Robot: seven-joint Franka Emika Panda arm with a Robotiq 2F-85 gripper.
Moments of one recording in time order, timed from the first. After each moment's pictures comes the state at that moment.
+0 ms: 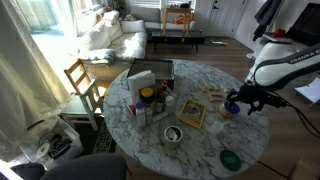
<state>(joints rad) -0.22 0.09 -0.11 -2.43 0.09 2.52 0.73</state>
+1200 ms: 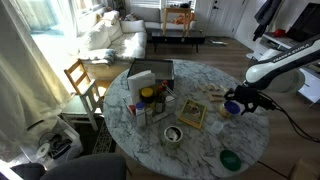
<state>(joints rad) -0.22 0.22 -0.14 -2.38 0.35 2.65 0.62</state>
